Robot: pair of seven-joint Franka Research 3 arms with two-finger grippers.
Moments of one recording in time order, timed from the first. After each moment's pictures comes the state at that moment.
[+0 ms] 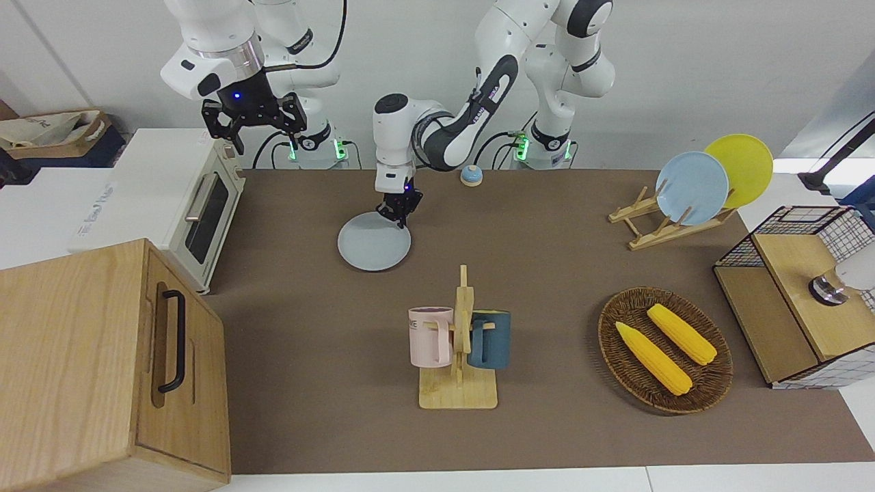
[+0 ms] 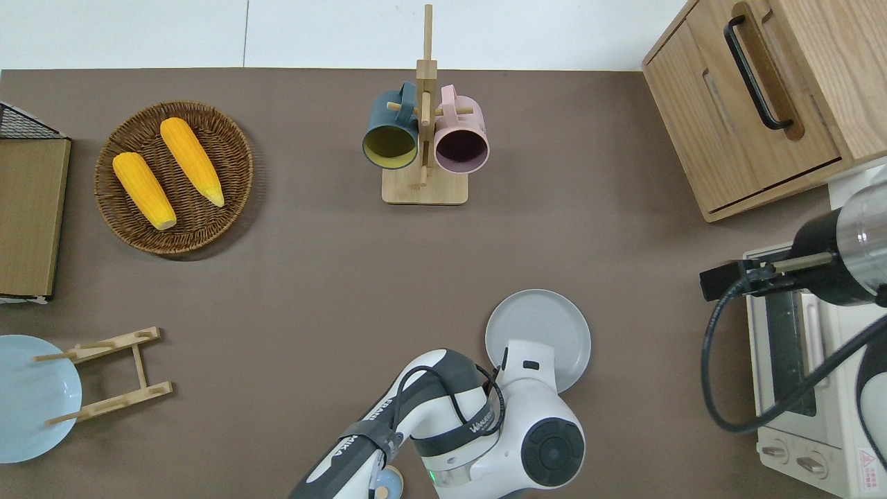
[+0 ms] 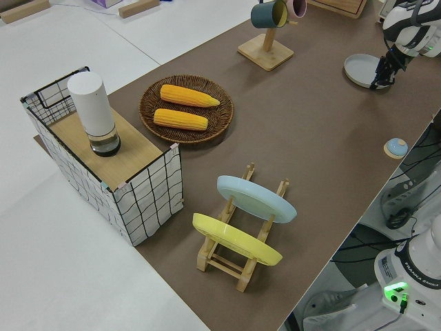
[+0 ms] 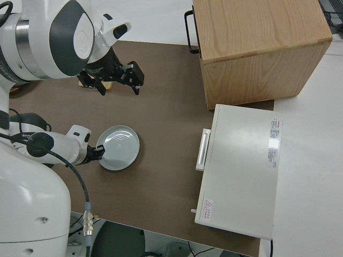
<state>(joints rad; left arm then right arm) -0.54 0.37 -0.46 -1.98 0.38 2.35 -1.80 0.02 -0.01 0.12 -1.47 0.00 1.39 0.03</state>
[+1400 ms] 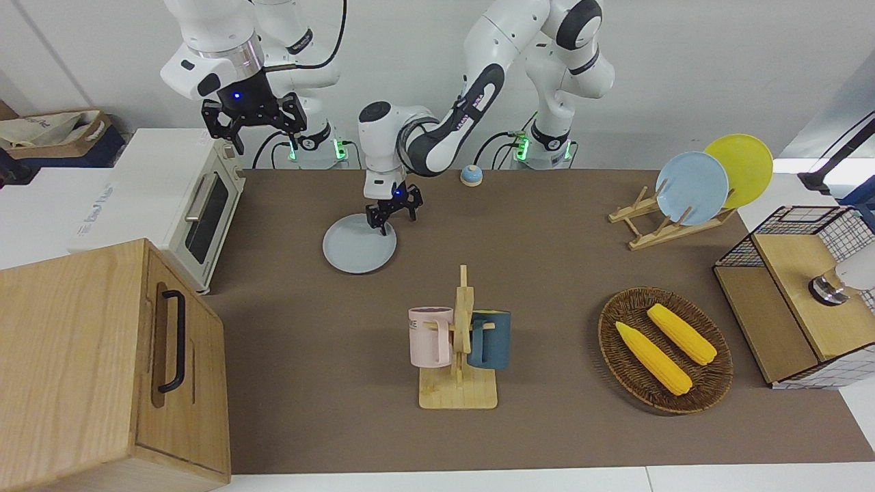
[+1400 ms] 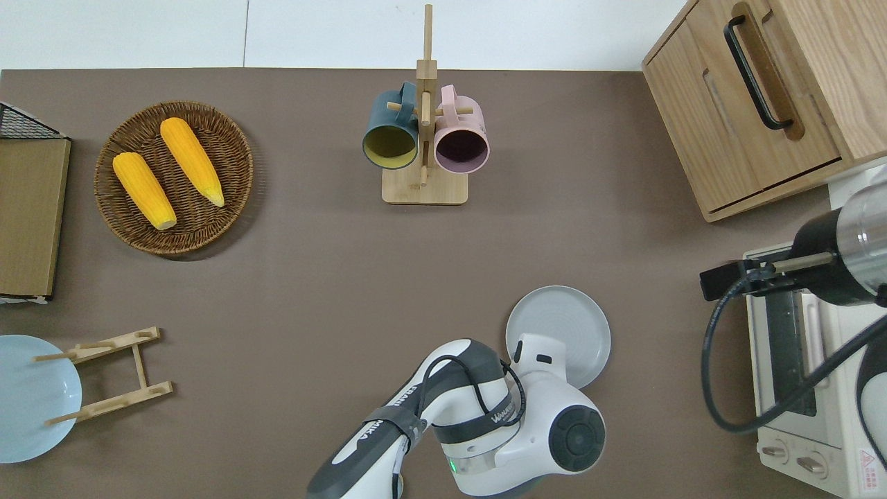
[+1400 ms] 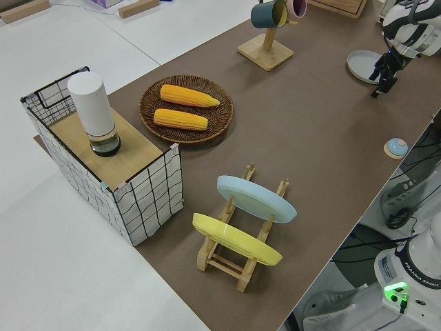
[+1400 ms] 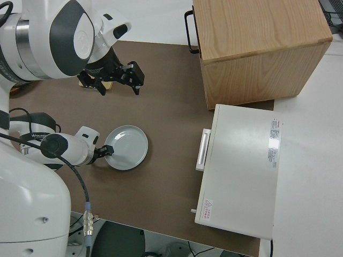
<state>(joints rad) -0.56 0.43 -0.44 -1.90 0.44 2.23 -1.75 0.02 -0.01 0.12 -1.47 0.00 1.39 0.03</state>
